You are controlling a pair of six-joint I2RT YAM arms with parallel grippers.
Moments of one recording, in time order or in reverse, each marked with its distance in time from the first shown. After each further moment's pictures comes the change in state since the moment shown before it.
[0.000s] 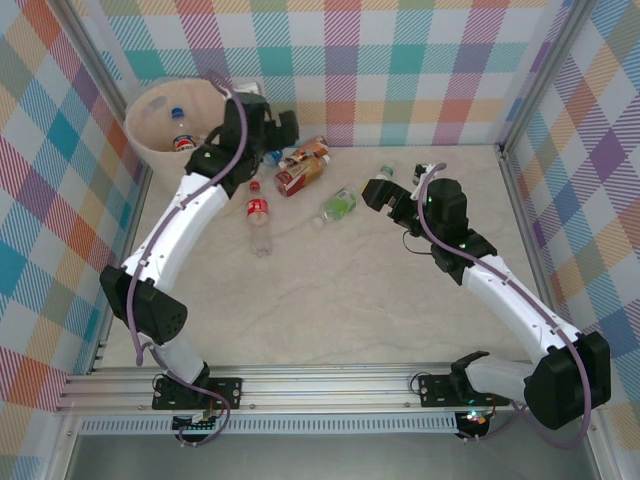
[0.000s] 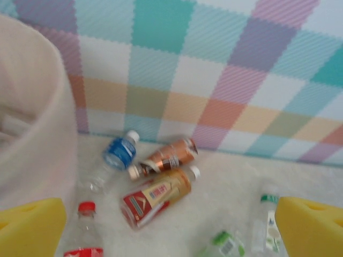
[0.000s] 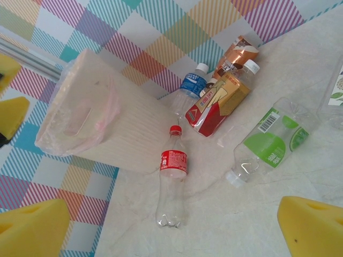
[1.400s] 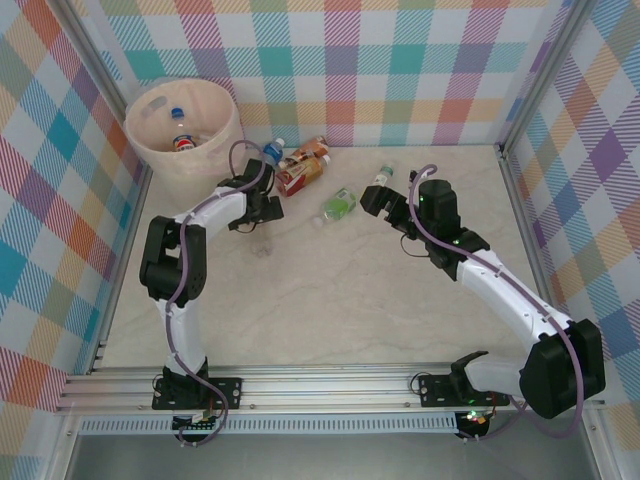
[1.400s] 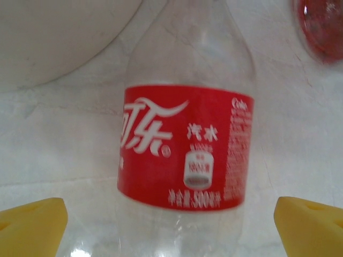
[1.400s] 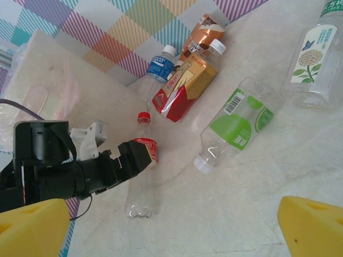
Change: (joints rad) left arm 0.175 0.302 -0.372 -0.025 0.133 -0.125; right arm 0.000 0.058 0.000 -0.066 0.034 -0.026
